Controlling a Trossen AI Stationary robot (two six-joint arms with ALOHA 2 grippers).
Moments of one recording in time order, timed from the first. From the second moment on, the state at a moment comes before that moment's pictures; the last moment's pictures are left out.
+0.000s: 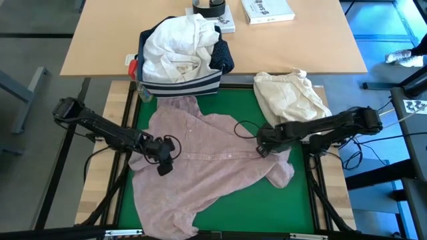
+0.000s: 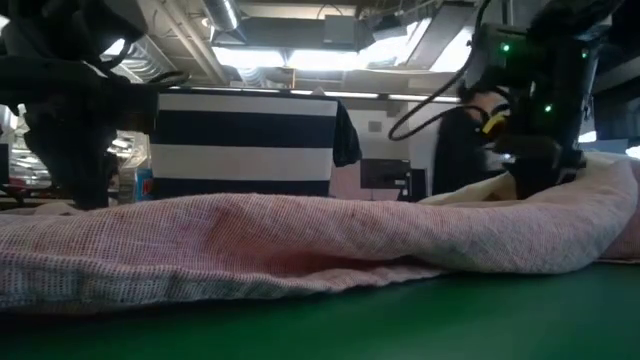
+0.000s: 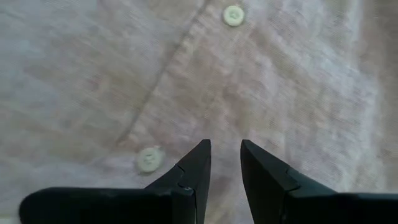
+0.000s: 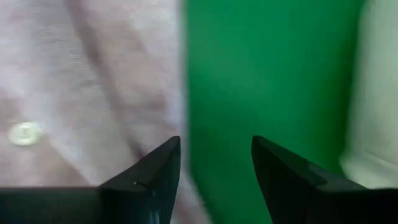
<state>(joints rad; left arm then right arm) -0.27 1.17 0.44 -0.34 -0.07 -0.80 0.04 1.32 0.65 -0.70 0.14 0.81</state>
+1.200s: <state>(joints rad) -0.16 1.17 0.43 -0.23 -0.11 -0.71 -0.12 1.44 0.72 -0.32 -0.32 0.31</state>
